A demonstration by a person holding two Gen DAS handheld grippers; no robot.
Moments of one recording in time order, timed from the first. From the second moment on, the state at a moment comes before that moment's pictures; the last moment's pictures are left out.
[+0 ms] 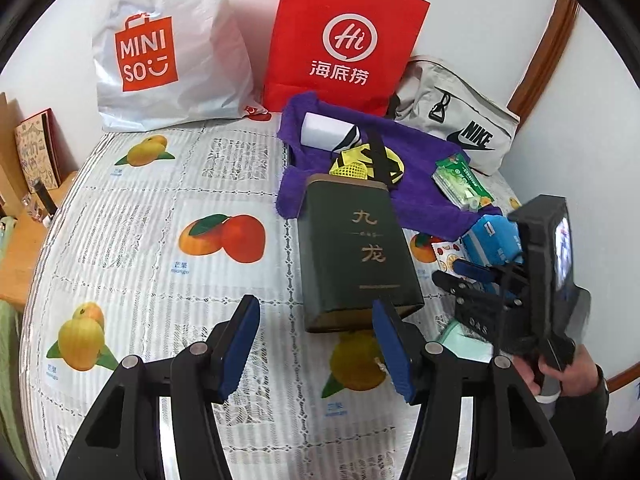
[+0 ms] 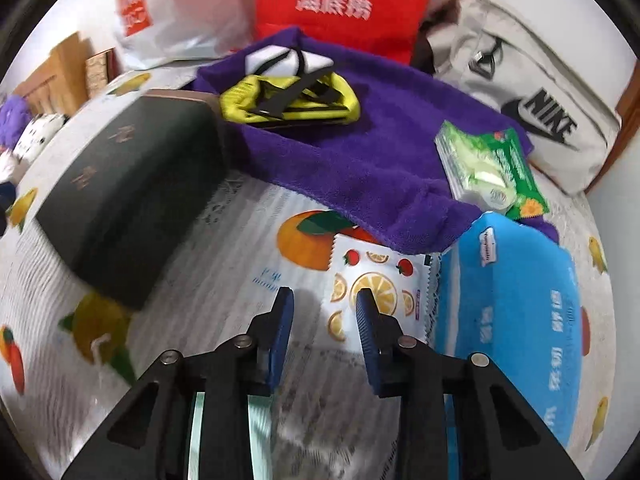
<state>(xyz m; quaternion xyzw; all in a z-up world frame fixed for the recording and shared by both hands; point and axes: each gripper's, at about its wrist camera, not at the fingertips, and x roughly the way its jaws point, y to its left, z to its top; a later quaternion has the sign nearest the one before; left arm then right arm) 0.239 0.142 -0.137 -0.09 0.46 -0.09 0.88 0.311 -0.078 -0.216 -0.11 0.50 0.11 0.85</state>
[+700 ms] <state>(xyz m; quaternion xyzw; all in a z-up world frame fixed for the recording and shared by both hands) 0.241 0.156 -0.164 -0.13 0.49 -0.10 0.86 0.298 -0.080 -0.213 -0.07 0.52 0.15 0.84</state>
